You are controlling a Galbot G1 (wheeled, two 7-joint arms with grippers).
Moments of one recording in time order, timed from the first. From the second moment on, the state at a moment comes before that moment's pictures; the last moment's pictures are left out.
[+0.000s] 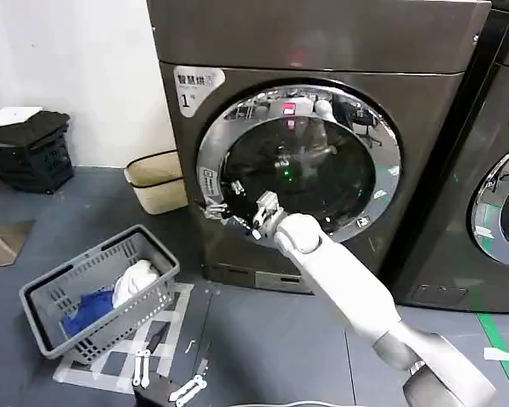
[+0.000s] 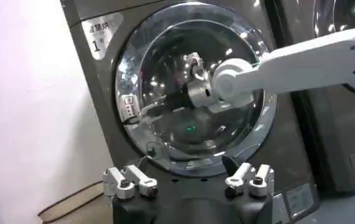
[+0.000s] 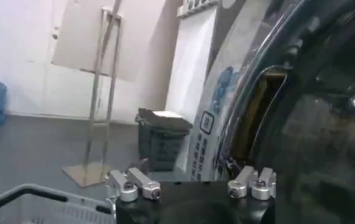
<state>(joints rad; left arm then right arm) 1.94 -1.48 -0.57 -2.29 0.20 -0.30 0.22 -0.23 1.35 -0.25 1.19 0.49 -0.03 -0.44</state>
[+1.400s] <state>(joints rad) 1.81 -1.41 -0.73 -2.28 -0.06 -0.14 0.27 -0.29 1.04 -0.27 1.39 0.85 0.08 -1.10</state>
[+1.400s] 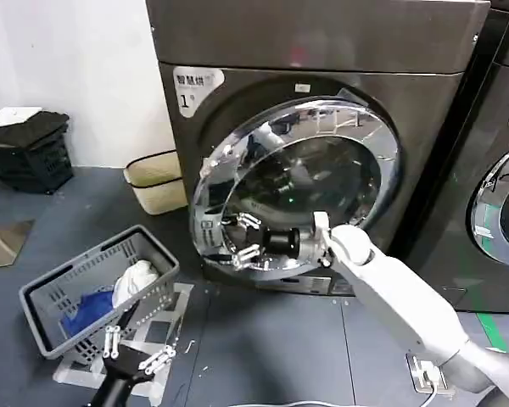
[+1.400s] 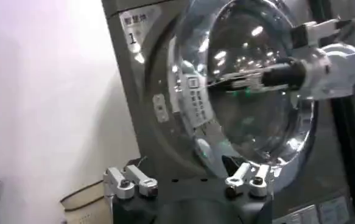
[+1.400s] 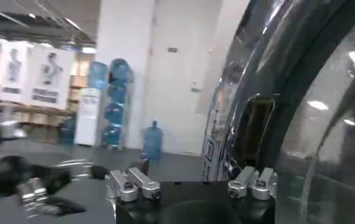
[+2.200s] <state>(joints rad) 1.55 -1.22 -0.79 -2.15 -0.29 -0.06 0.31 -0.34 0.88 -0.22 1.51 0.89 0.10 -1.36</state>
